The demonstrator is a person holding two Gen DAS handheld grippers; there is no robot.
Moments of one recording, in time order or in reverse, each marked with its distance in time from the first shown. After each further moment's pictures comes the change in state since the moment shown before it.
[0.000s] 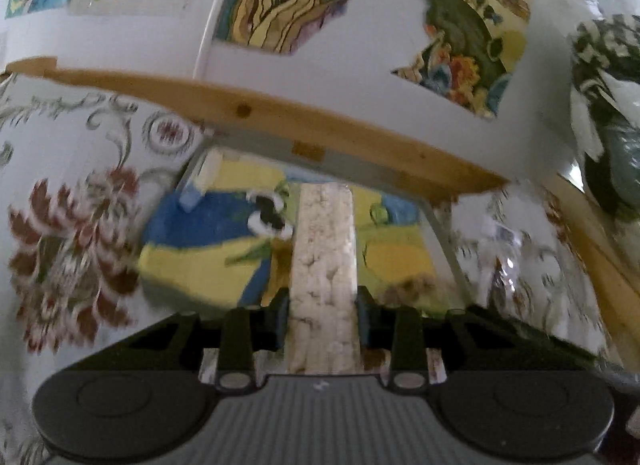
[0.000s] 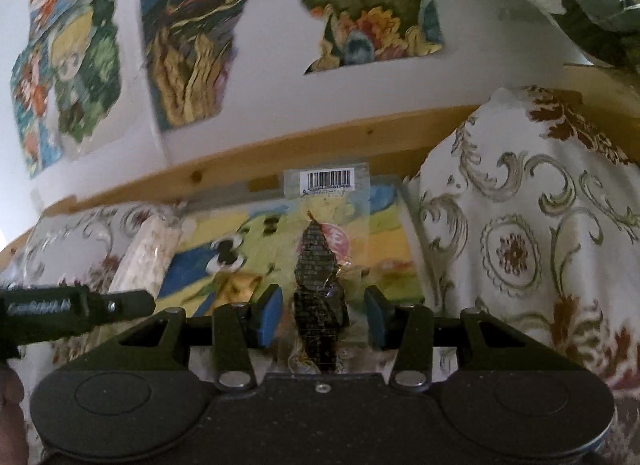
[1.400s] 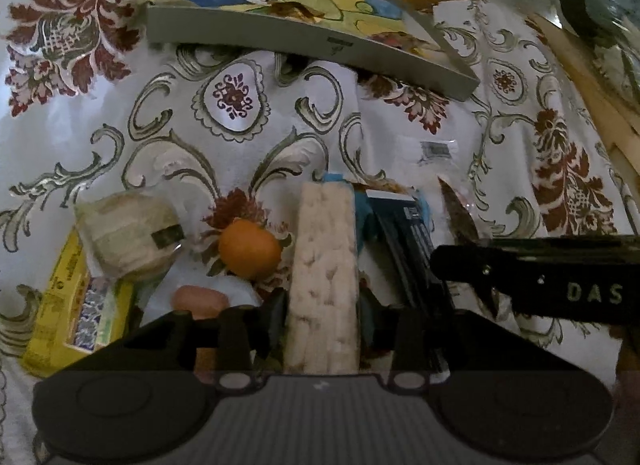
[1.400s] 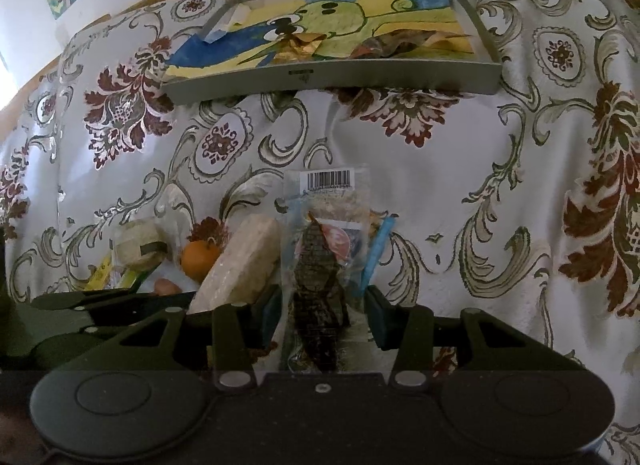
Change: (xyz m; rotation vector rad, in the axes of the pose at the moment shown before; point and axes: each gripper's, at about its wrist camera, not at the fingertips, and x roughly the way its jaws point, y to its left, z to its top) left arm -0.027 0.038 -0.153 0.086 0.410 -0.091; right arm -0.047 0.047 -0.103 -0.106 0.529 0.042
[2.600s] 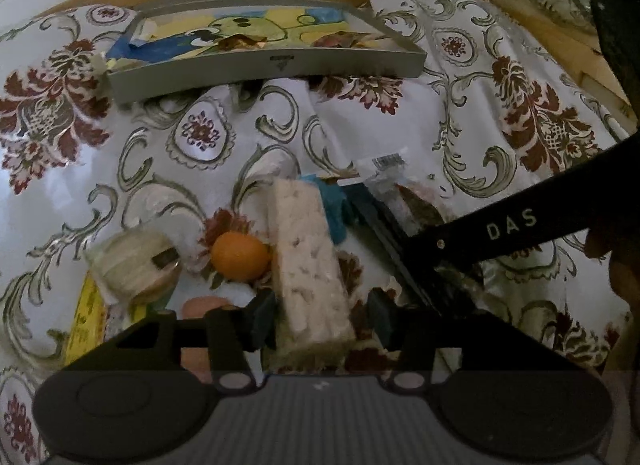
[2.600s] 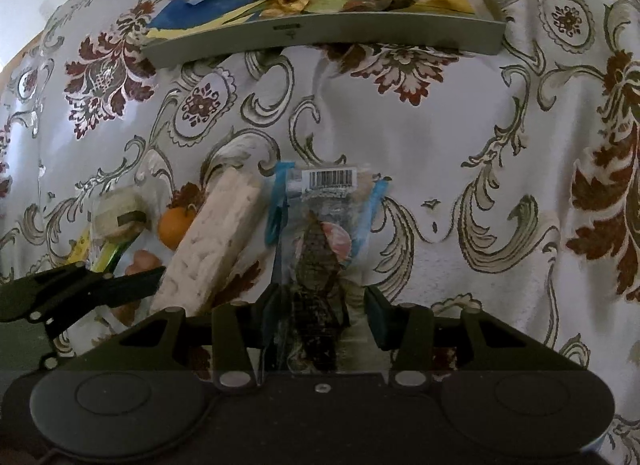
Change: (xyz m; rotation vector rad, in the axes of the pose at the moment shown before) left arm -0.016 -0.026 -0.018 0.268 -0.057 0.068; right arm 0.019 -0.004 -0.003 0.006 0.112 -0.019
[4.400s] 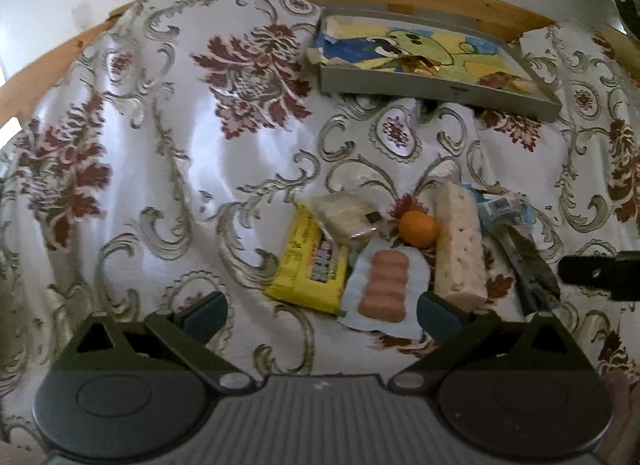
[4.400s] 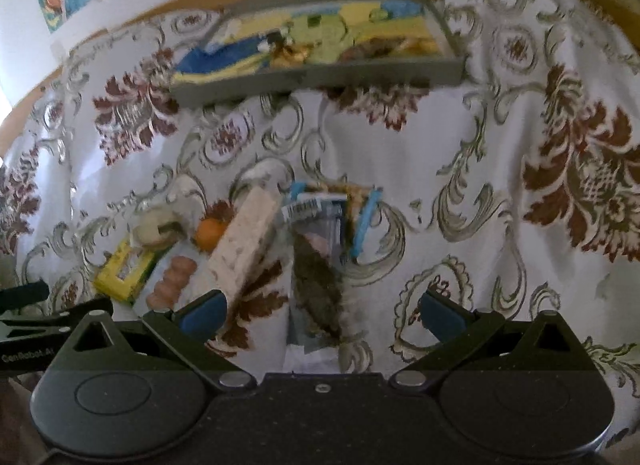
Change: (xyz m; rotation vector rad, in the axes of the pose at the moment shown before) left arm -0.087 0.054 -0.020 -0.246 0.029 0.317; right arm -0.052 0.013 -0.039 0.045 -0.130 -0.017
